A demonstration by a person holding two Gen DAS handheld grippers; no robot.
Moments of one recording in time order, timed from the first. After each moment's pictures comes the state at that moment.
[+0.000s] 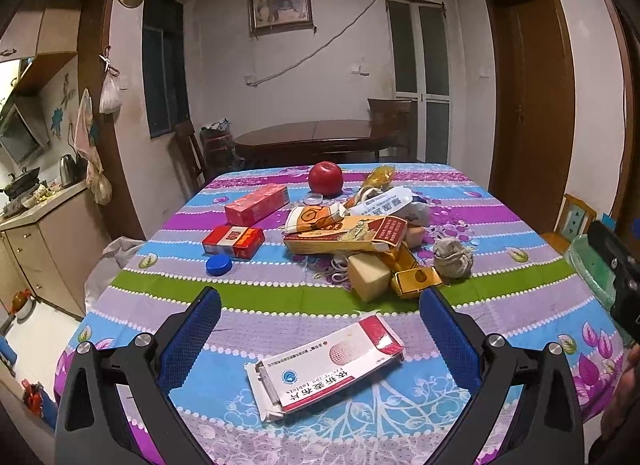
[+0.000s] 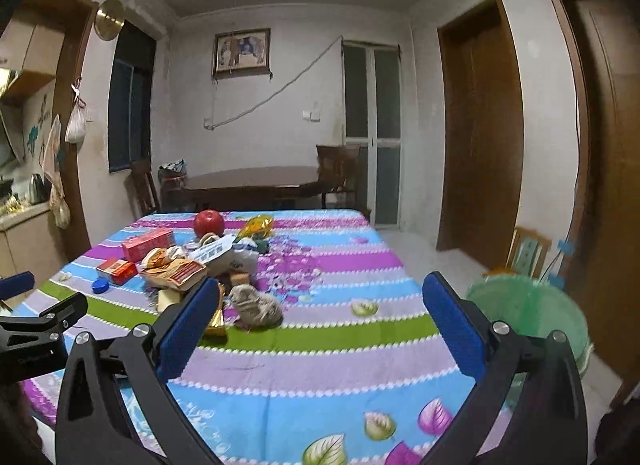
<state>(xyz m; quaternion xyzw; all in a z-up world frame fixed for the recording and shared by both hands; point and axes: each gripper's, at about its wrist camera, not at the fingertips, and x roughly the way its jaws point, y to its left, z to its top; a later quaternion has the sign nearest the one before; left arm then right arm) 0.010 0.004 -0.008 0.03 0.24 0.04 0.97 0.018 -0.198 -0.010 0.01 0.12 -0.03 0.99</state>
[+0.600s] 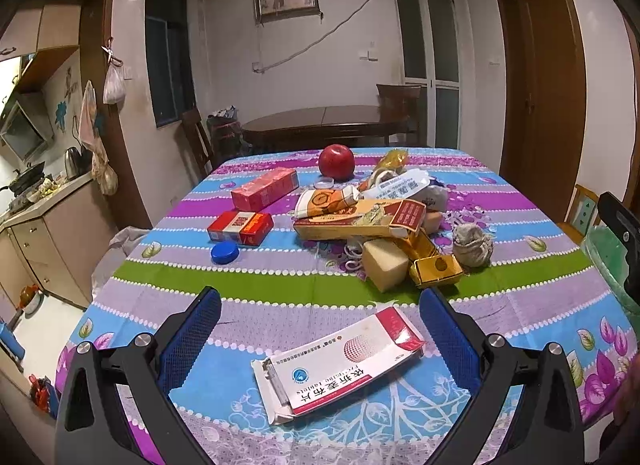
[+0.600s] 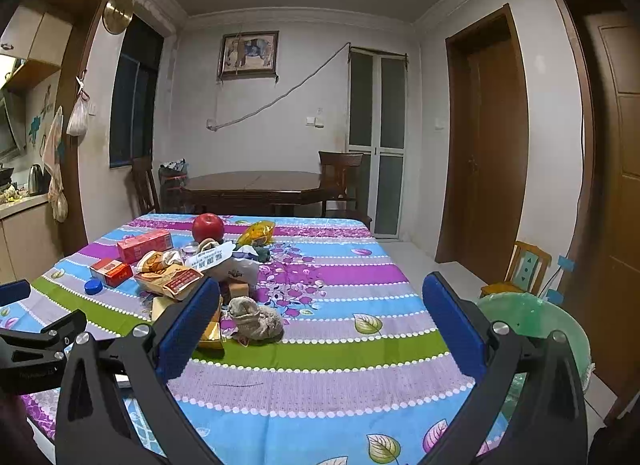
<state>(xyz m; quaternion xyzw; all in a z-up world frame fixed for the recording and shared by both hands) 0.029 0.013 -0.022 0.04 0.26 0.06 0.96 0.038 -0.189 -0.012 -0.01 0.12 -0.03 0.99</state>
